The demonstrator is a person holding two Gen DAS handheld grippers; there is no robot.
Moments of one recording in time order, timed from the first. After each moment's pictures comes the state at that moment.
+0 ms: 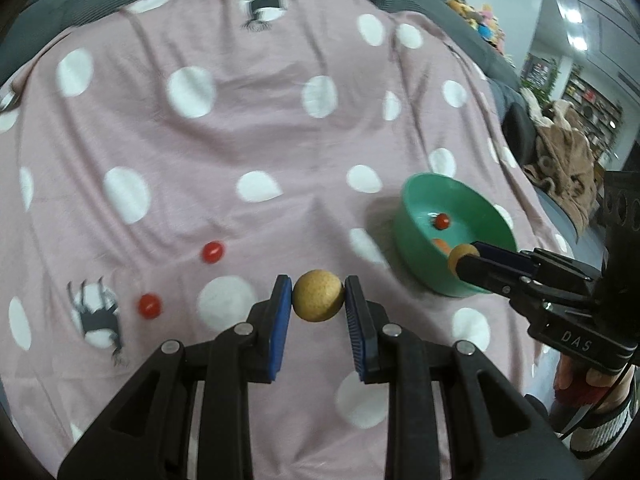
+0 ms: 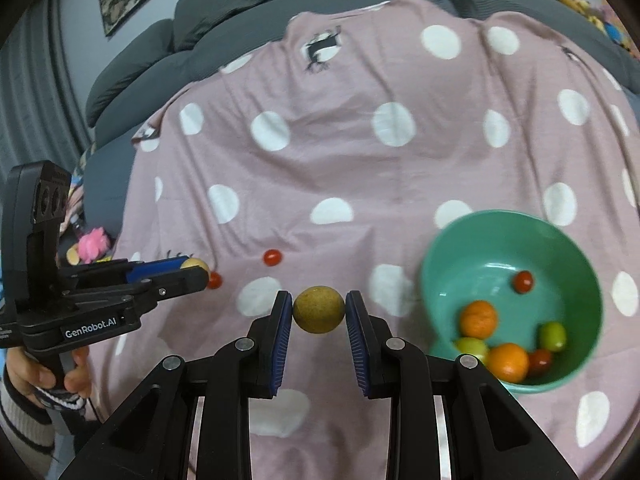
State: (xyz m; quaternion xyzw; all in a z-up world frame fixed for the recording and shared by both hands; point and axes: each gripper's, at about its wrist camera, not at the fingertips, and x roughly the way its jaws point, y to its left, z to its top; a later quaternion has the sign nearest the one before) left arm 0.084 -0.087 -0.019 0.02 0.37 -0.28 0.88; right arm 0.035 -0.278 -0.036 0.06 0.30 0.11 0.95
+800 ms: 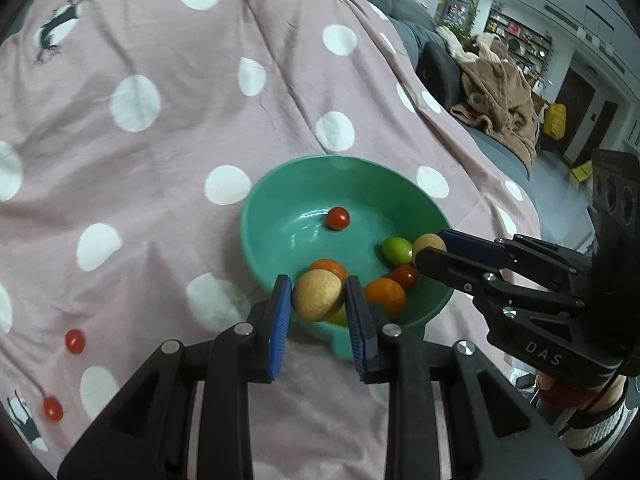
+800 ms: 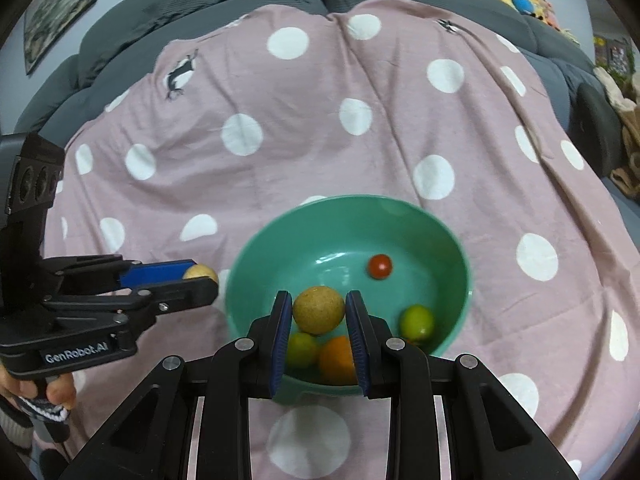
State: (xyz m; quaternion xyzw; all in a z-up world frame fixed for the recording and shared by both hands) left arm 0.113 -0.250 -0.038 0.10 0.39 -0.42 0.82; right arm 0.027 -0.389 -0.052 0.09 0.29 -0.04 0.95
